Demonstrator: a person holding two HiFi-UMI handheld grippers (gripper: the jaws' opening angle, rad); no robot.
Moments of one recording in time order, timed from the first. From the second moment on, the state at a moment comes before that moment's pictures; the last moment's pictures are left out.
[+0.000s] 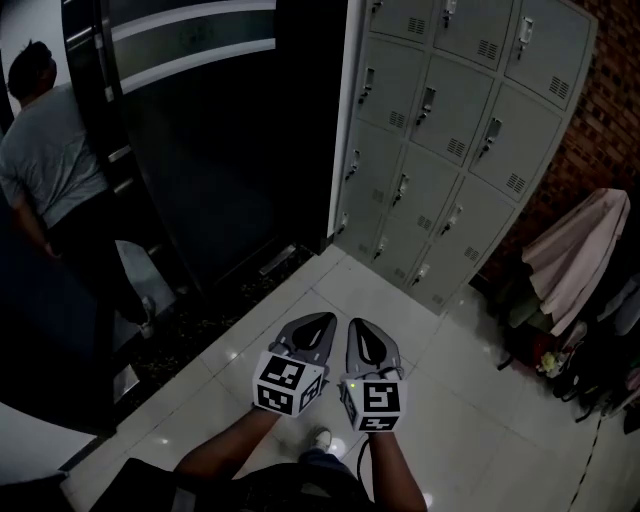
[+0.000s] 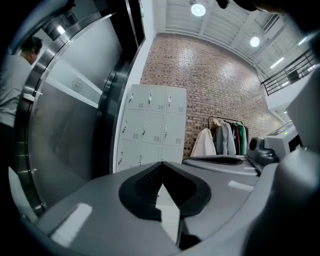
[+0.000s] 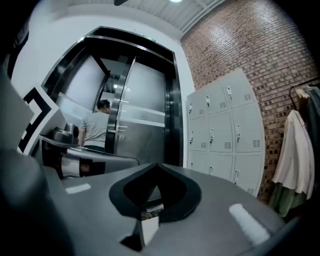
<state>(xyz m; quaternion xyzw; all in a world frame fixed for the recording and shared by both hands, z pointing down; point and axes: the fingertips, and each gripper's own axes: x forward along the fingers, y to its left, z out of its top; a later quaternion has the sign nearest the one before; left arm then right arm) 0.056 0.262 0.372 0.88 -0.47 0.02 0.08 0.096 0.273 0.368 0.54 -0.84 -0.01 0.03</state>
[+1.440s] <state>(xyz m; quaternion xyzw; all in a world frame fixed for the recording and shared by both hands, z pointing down) 0.058 -0.142 0.358 0.88 -0.46 0.01 0.07 0.096 -0.127 0.371 0.54 -0.84 0.00 0.04</state>
